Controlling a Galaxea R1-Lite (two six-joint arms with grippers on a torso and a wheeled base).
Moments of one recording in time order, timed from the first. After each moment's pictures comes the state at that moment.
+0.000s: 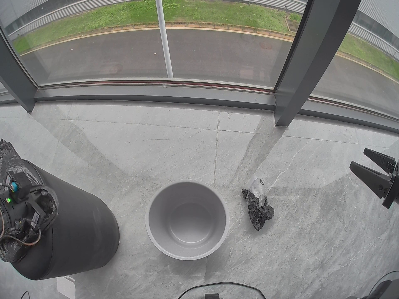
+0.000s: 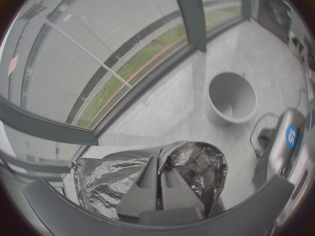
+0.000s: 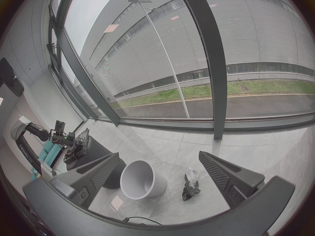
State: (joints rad) left arm 0.05 1.09 -0.52 -0.14 0.00 0.79; right arm 0.26 0.95 -0.43 -0.48 0.26 0.14
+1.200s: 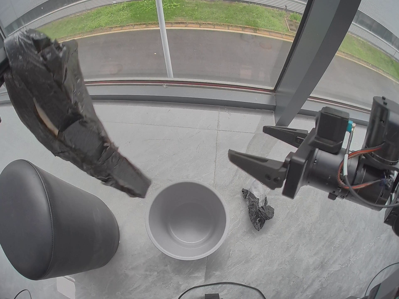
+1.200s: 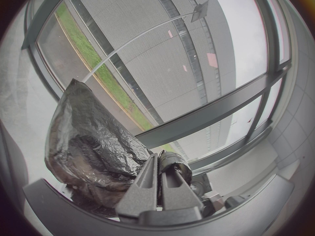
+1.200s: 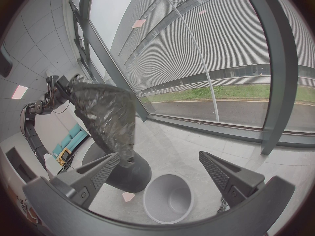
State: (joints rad) left arm -0.35 0.99 -0.99 -0.28 -0.39 -0.83; right arm 0.75 1.49 -0.74 -0.70 0.10 0.07
